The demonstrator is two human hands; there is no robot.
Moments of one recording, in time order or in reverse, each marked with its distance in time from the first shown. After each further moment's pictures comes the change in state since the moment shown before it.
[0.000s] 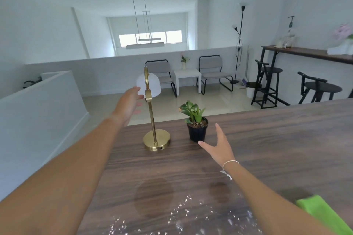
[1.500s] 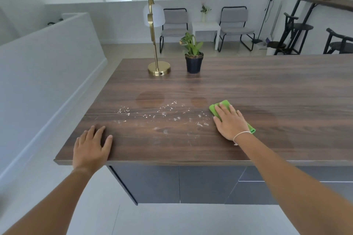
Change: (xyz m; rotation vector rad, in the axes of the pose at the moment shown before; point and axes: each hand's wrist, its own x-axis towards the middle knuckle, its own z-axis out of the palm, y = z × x) left_hand -0.365 -0.198 -0.048 1.146 0.256 -0.203; right_hand -0.181 0.071 -0.095 -0.960 -0.367 -0.178
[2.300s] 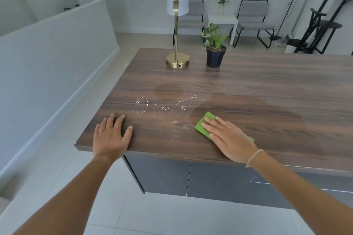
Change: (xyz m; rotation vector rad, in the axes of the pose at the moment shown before) left_hand 0.003 -0.004 0.004 0.031 -0.007 0.029; right_hand -0.045 -0.058 0.016 0.037 -0.055 -0.453
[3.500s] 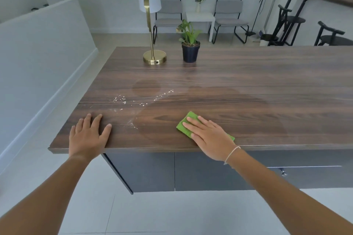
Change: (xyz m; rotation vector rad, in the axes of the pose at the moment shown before) left_hand 0.001 -0.002 0.002 0.025 -0.034 -0.005; right_hand -0.035 -0.015 0.006 0.002 0.018 0.076
